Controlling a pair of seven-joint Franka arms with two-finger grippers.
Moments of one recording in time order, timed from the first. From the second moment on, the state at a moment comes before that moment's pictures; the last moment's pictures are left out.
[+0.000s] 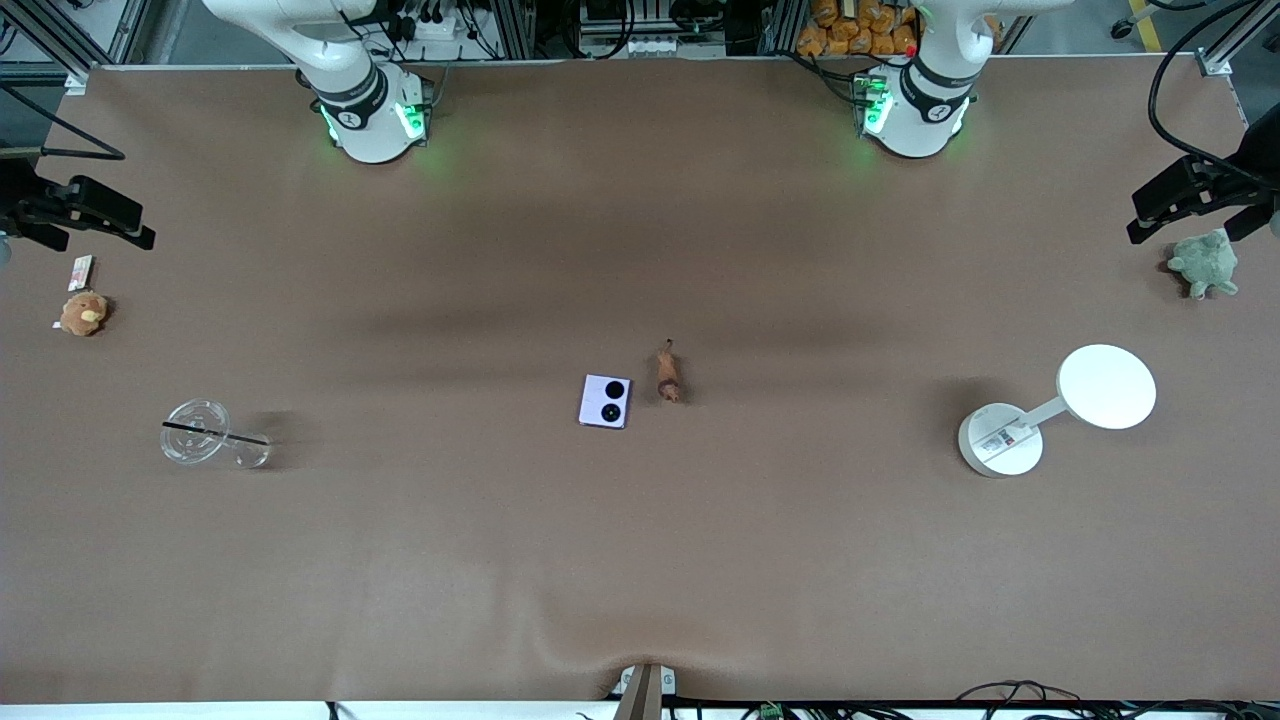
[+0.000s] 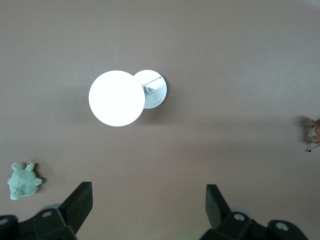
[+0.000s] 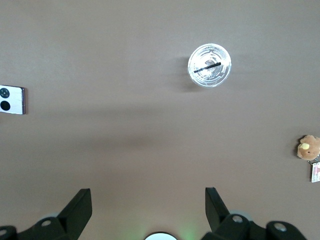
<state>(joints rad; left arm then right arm) -0.05 -0.08 0.02 -1.58 0.02 1.56 -0.04 0.04 -0.03 -0.10 -1.56 0.03 1.45 -0.04</state>
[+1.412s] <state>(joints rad) -0.22 0.25 -0.17 -1.59 0.02 1.79 -0.42 0.10 0.06 -0.10 -1.57 0.04 1.49 -0.04</state>
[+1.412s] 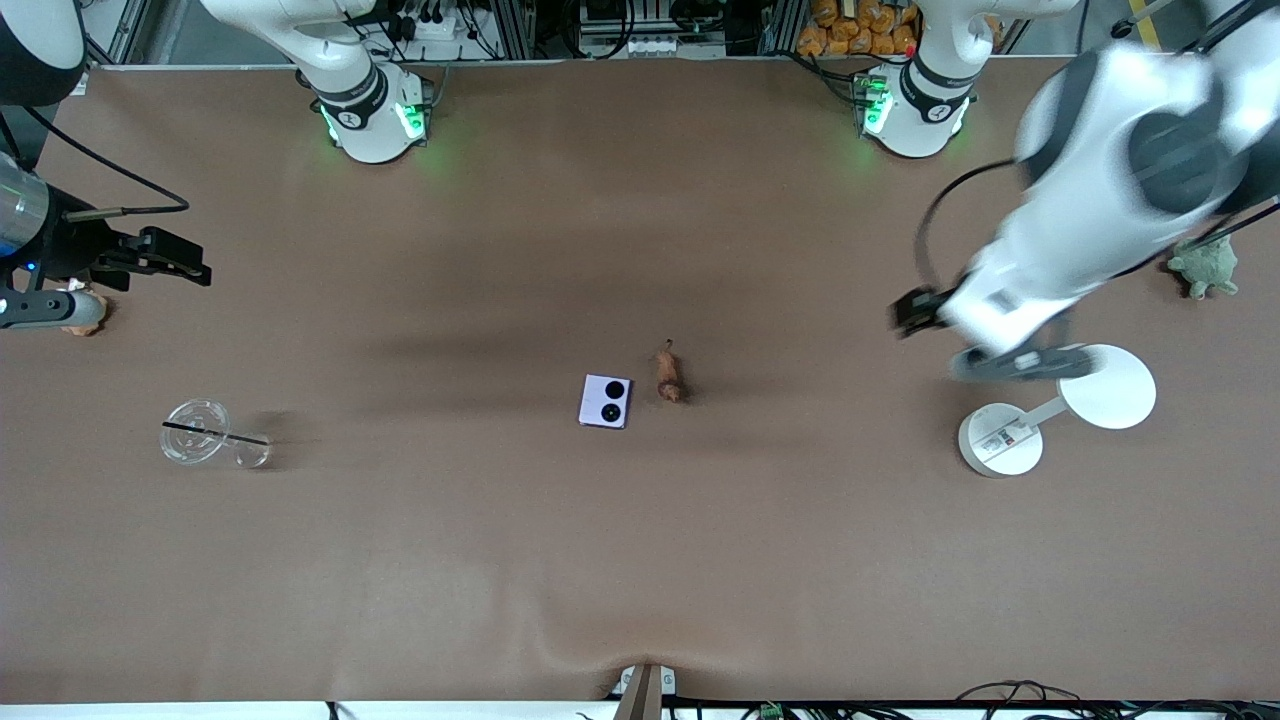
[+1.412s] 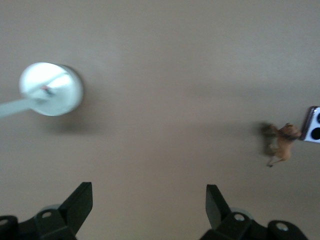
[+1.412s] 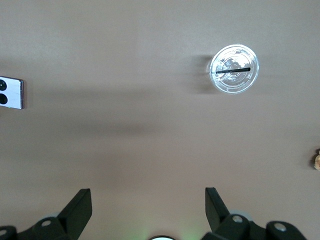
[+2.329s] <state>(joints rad) -0.62 0.75 -0.11 -1.42 0.02 2.23 -0.99 0.10 0.12 -0.11 -1.58 0.06 1.53 -0.04</state>
